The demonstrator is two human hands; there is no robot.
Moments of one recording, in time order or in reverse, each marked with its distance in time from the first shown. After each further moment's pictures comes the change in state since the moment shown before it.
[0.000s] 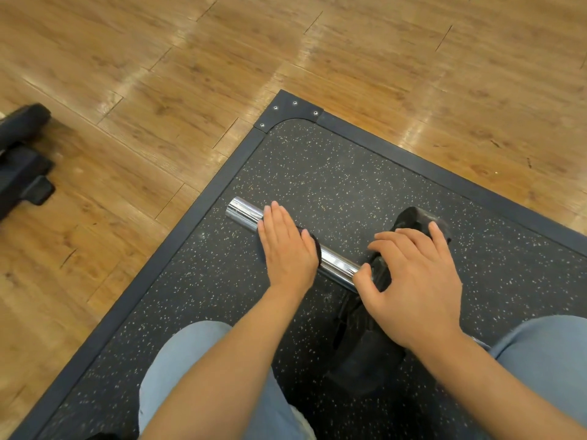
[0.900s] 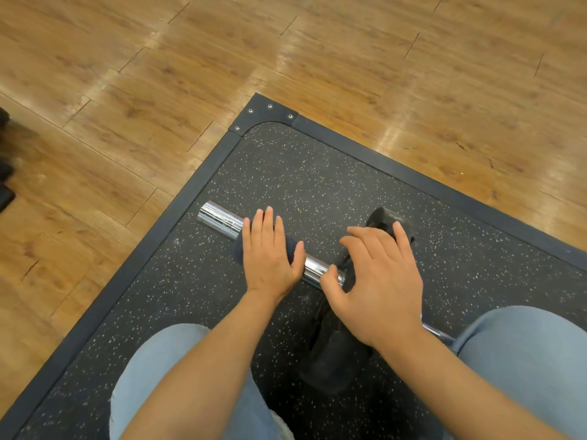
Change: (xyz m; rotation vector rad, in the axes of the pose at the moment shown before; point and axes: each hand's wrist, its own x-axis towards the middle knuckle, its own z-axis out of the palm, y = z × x) left_hand 0.002 -0.002 0.003 0.040 0.140 0.255; right_hand -0.001 -0.003 0.000 0.000 0.047 0.003
